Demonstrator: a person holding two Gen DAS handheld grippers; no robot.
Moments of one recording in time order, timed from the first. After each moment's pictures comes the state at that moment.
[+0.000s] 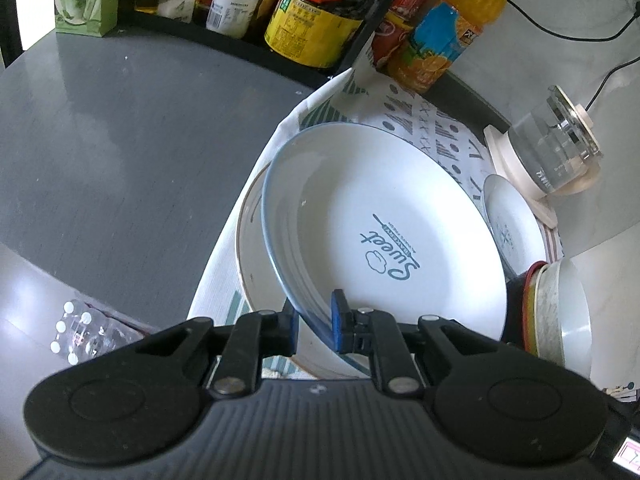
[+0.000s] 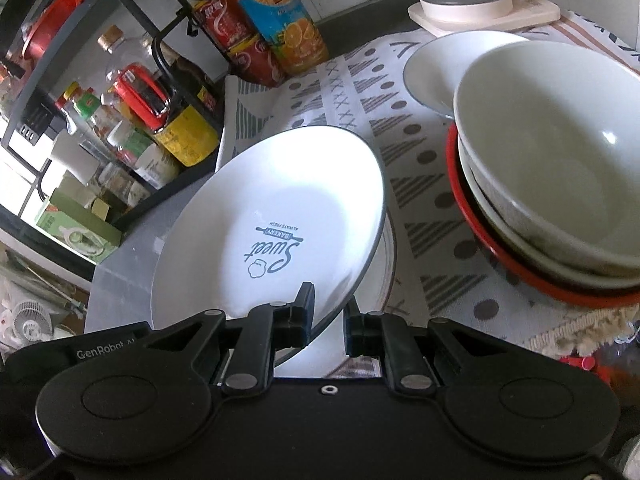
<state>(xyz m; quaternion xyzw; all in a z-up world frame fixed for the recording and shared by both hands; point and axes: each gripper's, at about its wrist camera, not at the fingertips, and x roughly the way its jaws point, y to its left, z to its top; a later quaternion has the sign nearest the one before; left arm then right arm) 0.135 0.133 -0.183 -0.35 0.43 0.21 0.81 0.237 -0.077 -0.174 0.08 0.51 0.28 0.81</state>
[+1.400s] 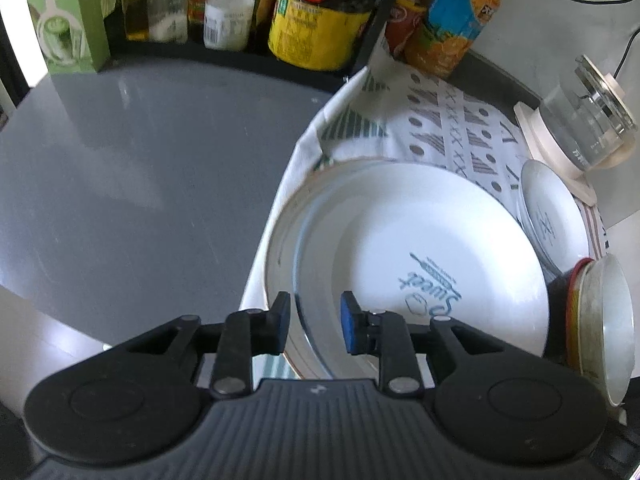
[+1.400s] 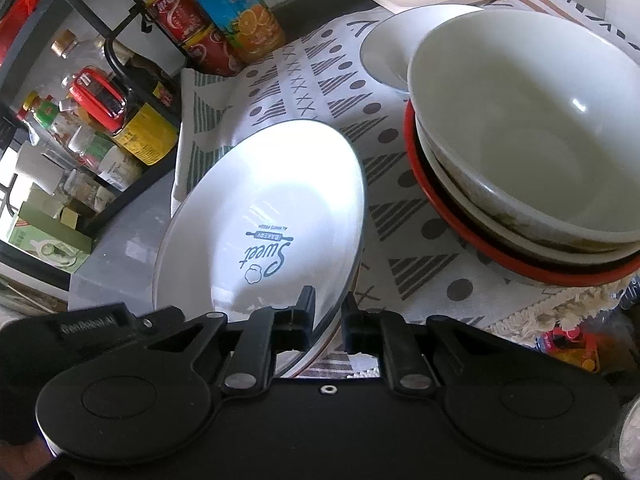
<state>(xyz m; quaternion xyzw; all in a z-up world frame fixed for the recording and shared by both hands) 0.167 0.152 -0.177 -0.28 0.48 0.23 0.80 0.242 -0.078 -0.179 0.09 0.54 0.23 0.80</state>
